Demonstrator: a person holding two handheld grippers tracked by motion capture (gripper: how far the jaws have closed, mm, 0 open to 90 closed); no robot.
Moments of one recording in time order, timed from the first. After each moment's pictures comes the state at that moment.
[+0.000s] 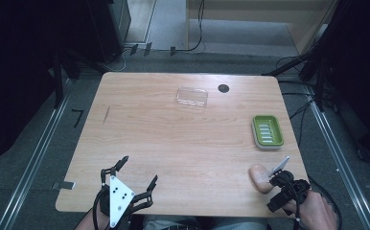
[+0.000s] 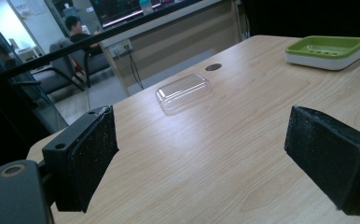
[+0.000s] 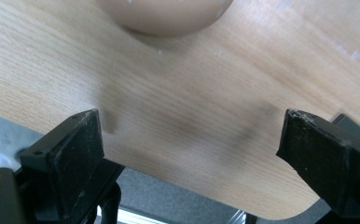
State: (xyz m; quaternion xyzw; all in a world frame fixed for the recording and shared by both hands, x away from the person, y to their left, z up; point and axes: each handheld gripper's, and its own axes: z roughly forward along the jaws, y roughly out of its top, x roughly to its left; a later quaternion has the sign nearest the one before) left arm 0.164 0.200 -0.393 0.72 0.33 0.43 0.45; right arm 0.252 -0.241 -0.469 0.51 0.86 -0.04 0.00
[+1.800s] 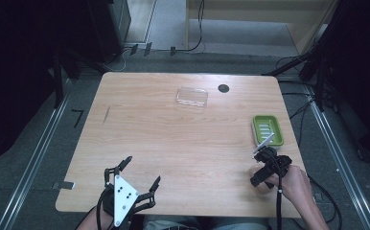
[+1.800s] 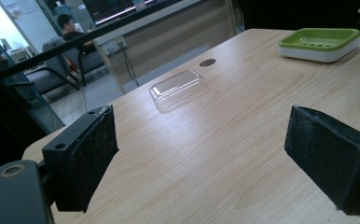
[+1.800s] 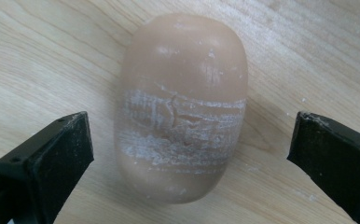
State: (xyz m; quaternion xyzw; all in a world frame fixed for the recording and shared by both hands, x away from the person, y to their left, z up) left arm 0.164 0.195 -0.393 0.73 0.31 0.42 0.44; right arm 0.318 -0.209 -0.464 0.50 0.86 0.01 0.00
